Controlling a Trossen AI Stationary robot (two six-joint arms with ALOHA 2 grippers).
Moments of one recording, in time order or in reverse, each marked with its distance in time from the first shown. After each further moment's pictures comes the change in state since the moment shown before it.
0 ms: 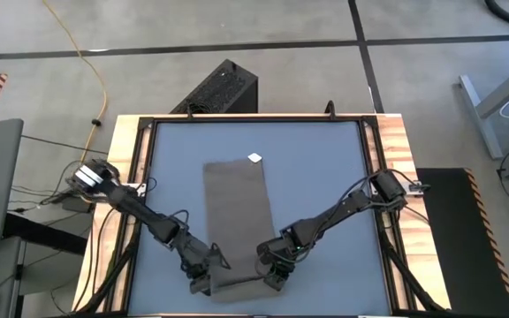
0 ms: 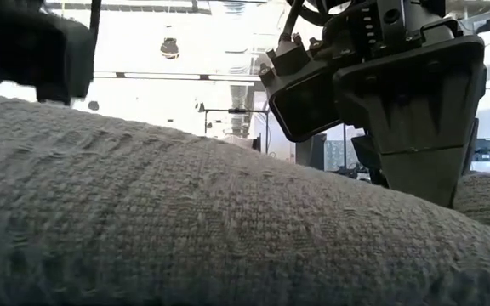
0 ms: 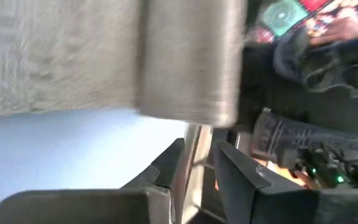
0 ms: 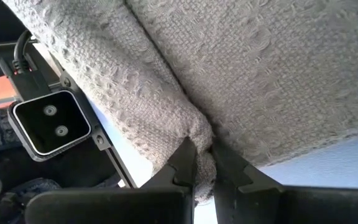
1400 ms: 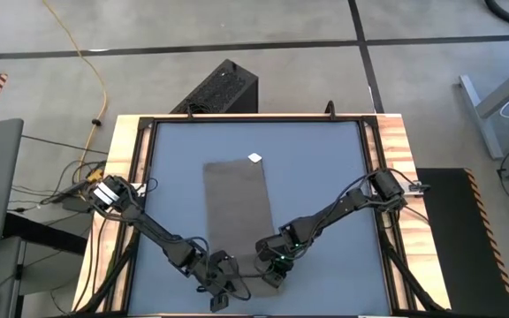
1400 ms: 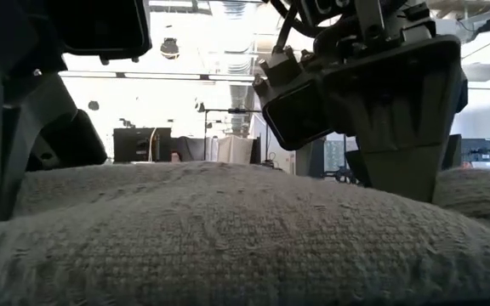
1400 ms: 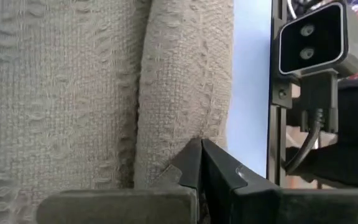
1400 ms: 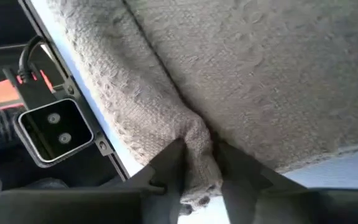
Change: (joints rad) left arm -0.080 0.221 0.367 -0.405 -0.478 0.365; right arm -0.041 0.003 -0.002 0.045 -0.019 0.001
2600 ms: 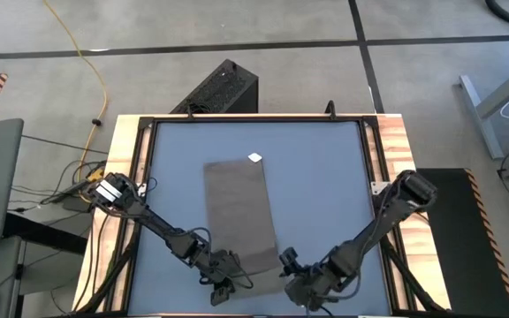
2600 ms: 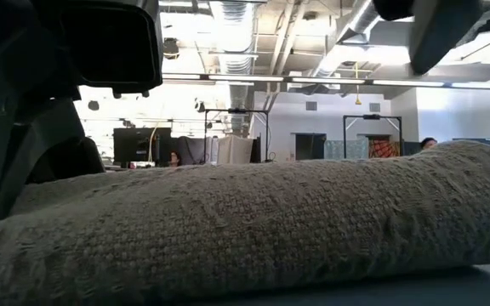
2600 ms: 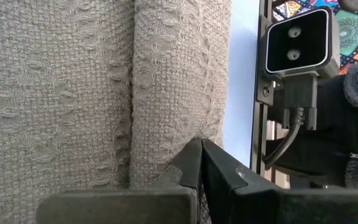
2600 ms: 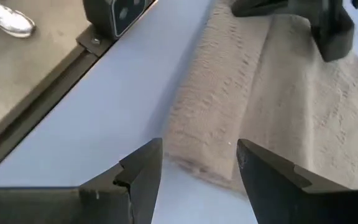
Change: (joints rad) left arm 0.069 -0.001 -0.078 0.124 0.176 -0.038; right arm 0.360 -0.207 0.002 -0.079 0.731 -1.063
